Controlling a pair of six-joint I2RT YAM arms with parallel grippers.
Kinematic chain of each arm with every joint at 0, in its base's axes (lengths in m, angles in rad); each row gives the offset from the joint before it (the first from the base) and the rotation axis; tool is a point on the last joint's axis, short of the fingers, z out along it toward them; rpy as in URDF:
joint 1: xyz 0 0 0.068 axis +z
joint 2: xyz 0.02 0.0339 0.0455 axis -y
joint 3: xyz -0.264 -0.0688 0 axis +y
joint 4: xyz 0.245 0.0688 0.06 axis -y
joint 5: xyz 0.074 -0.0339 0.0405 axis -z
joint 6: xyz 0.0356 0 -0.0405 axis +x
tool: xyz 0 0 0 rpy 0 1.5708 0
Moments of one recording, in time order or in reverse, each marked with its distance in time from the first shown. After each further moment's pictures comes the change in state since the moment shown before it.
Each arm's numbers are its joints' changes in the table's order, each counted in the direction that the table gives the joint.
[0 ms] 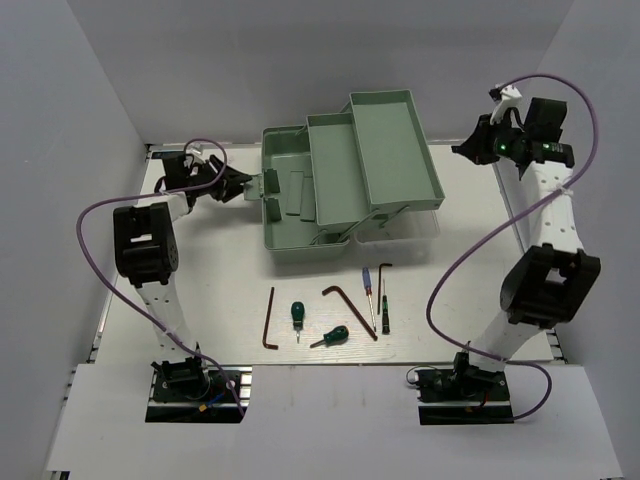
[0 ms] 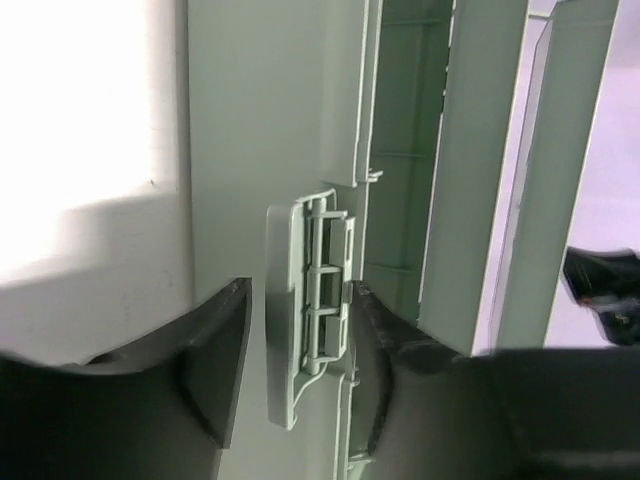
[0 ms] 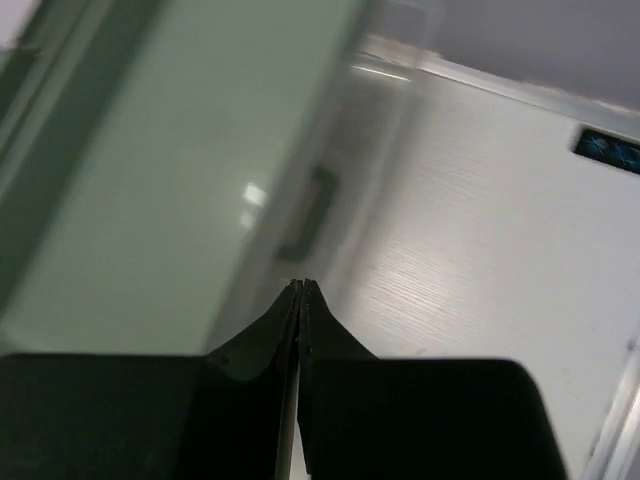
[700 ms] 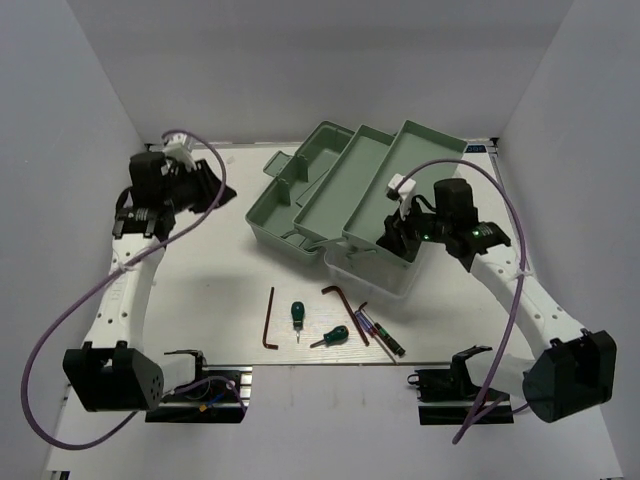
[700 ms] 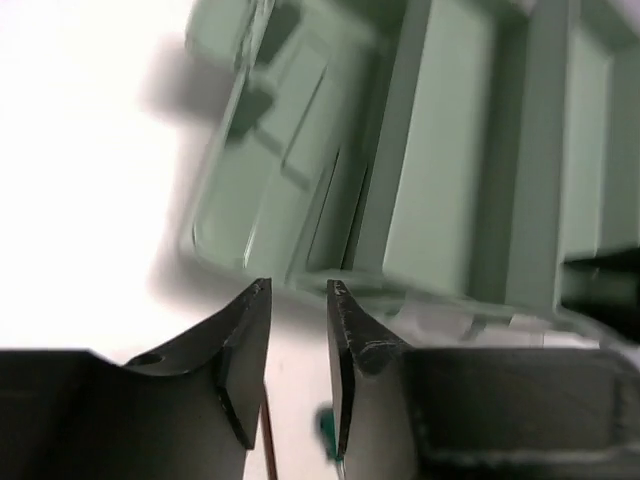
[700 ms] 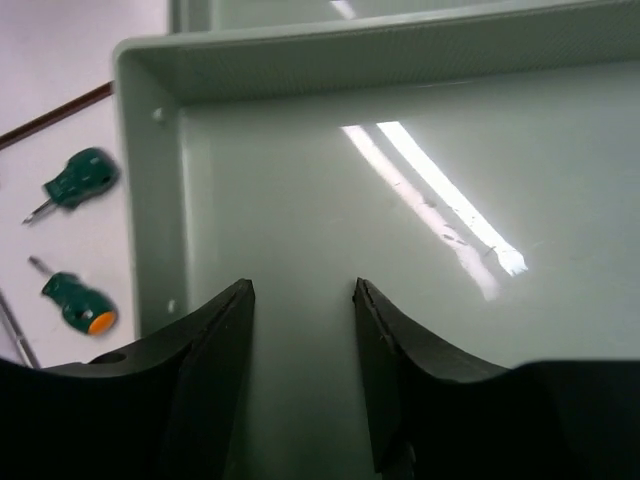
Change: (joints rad) left arm -0.108 0.864 0.129 -0.678 -0.384 0.568; right arm 0.534 0.552 0.731 0.067 0.037 -0.218
